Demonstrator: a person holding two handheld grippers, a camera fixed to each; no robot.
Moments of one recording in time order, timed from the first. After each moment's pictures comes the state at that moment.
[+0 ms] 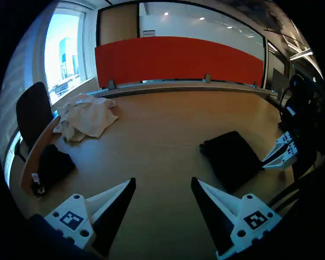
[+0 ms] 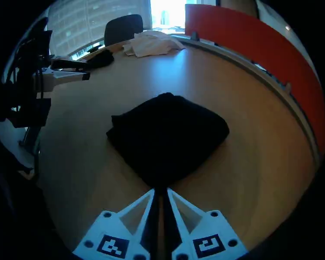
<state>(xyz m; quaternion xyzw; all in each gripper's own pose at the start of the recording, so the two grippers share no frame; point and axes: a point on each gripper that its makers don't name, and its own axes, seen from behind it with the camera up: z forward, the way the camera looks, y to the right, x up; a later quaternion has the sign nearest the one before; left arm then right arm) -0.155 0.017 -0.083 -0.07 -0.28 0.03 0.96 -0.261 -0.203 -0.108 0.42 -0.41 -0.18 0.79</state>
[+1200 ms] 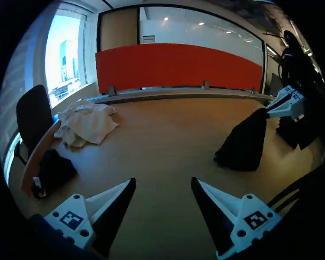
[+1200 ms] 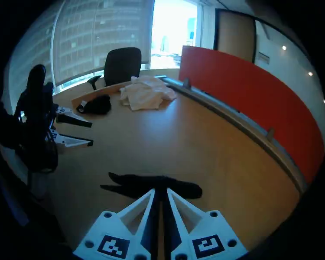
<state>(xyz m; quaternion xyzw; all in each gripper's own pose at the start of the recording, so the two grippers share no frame) -0.137 0.020 -0.079 -0.08 -0.26 0.03 0.96 -0.108 -0.235 -0.034 0.42 -0.28 -0.17 0.85</state>
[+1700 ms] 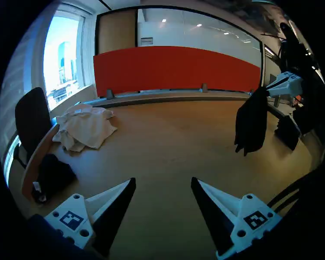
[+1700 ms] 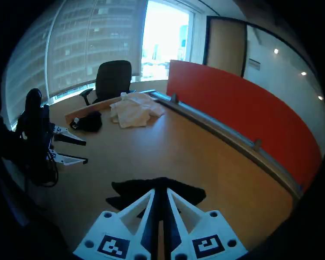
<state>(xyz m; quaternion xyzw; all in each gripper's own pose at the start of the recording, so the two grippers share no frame) -0.129 0.024 -0.073 -0.09 -0.25 0.03 0.96 -0.056 -0.218 -0.007 0.39 -0.25 -0.15 0.87</state>
